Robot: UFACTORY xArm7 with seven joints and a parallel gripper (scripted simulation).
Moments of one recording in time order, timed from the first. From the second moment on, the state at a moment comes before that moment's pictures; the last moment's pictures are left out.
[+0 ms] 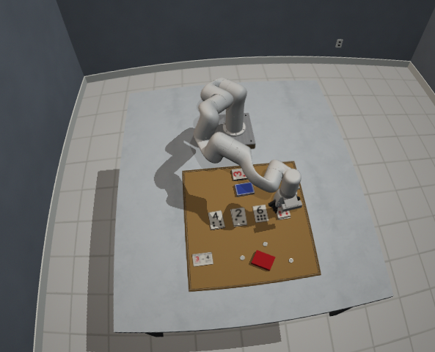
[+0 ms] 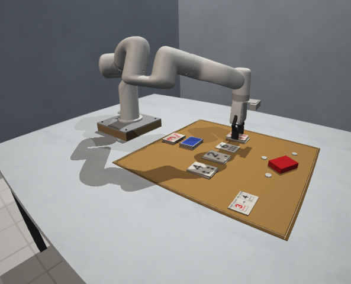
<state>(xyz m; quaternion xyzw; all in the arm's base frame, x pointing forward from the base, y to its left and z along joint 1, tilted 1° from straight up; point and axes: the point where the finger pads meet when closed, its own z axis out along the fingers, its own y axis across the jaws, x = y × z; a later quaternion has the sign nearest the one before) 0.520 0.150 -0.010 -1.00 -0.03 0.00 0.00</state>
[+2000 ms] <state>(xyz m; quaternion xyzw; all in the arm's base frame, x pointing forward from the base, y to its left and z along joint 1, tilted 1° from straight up) 0.520 0.150 -0.016 -1.00 -0.03 0.00 0.00</state>
